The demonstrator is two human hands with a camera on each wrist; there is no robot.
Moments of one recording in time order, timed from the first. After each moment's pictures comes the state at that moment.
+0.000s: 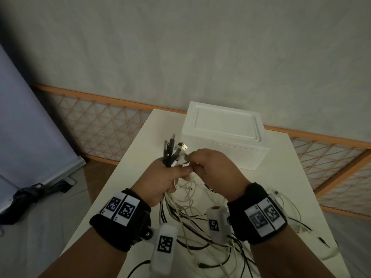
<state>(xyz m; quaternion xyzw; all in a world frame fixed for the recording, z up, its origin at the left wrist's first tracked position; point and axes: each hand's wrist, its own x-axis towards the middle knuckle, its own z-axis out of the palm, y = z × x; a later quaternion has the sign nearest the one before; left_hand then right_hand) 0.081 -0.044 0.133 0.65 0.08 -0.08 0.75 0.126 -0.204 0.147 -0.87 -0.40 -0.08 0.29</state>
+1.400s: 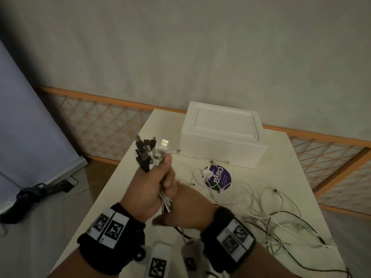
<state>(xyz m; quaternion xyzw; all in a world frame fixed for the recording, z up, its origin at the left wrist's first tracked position) 0.040 -0.040 0.138 0.46 0.00 0.01 0.89 0.057 -0.159 0.117 -0.87 -0.39 0.15 0.25</state>
